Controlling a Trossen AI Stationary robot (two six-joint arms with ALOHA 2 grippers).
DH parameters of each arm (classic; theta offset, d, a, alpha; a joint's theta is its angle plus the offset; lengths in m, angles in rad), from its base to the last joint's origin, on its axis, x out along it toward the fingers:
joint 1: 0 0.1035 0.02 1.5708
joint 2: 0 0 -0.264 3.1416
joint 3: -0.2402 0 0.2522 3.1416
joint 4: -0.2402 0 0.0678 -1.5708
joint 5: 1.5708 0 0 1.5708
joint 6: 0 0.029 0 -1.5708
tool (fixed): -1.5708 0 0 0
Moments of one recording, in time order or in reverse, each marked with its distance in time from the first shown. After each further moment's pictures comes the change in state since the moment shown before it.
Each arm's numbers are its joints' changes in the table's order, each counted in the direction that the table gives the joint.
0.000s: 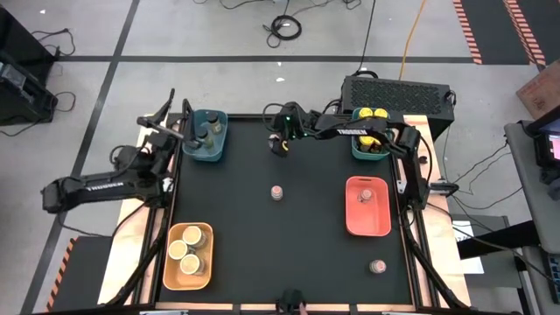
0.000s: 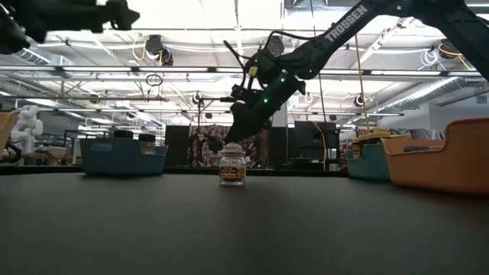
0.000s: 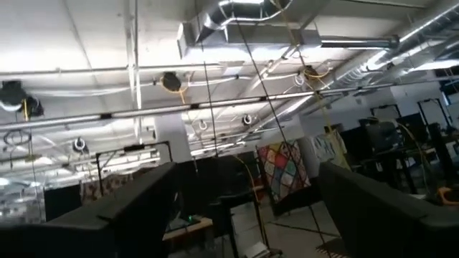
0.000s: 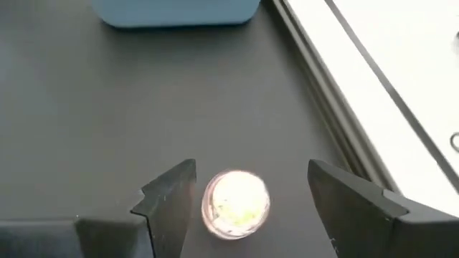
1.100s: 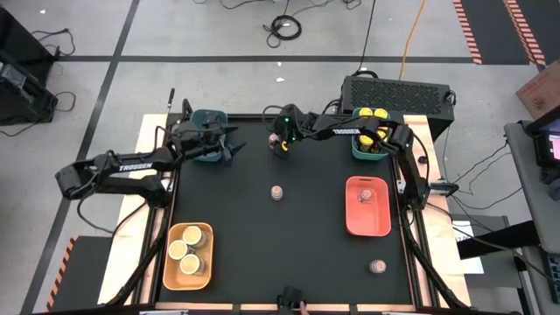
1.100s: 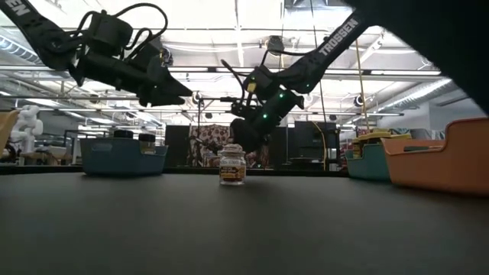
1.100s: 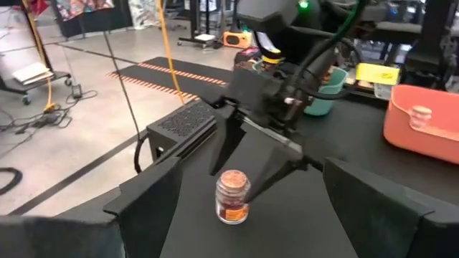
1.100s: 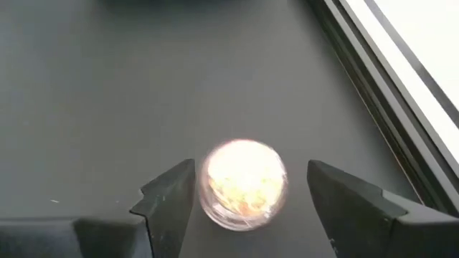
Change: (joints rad) left arm 0.289 -0.562 -0.116 -0.416 -0.765 -0.718; right arm -0.026 -0.083 -0.001 0.021 0.067 0.019
